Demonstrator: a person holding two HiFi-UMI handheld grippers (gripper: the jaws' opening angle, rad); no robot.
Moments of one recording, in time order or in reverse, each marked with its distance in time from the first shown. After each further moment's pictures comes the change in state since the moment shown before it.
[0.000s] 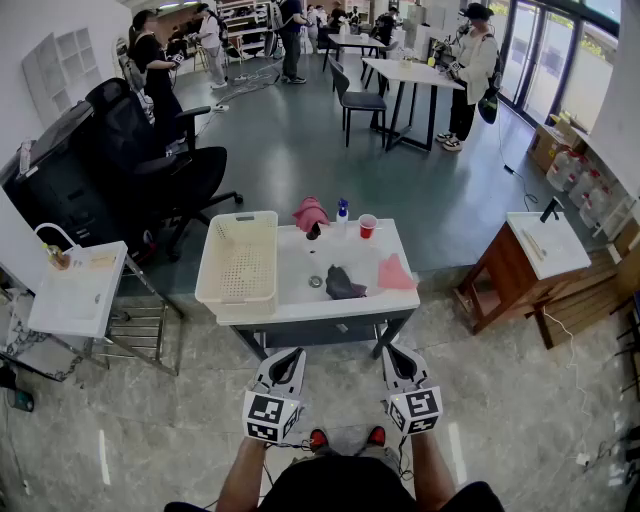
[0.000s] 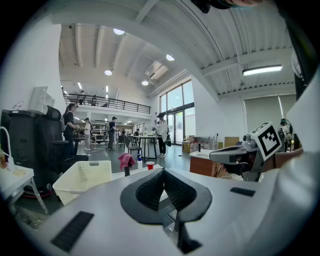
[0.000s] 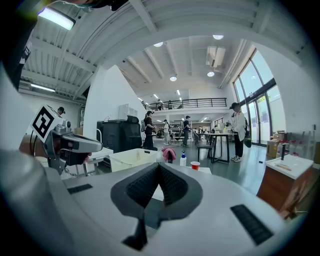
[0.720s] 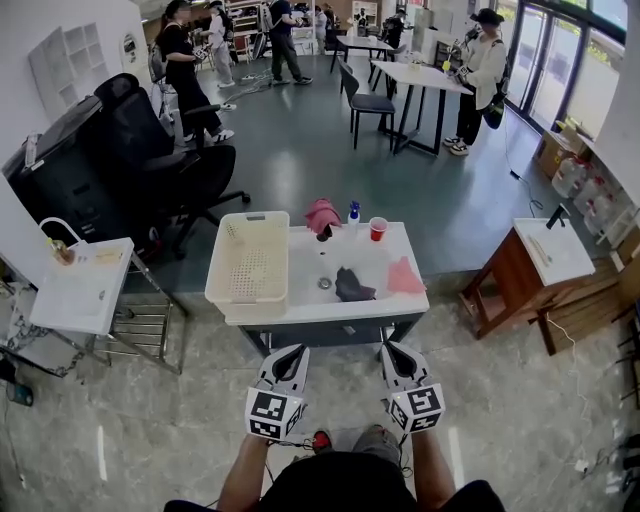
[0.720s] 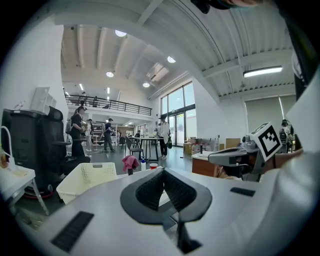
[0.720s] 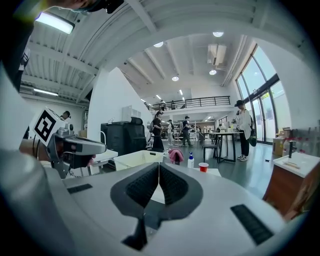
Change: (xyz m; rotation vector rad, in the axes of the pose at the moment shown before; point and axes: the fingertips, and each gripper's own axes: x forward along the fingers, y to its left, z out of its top) left arm -0.005 0.025 0.006 -0.003 -0.024 0.014; right arm 0.024 0.025 0.011 0.014 -0.006 0.052
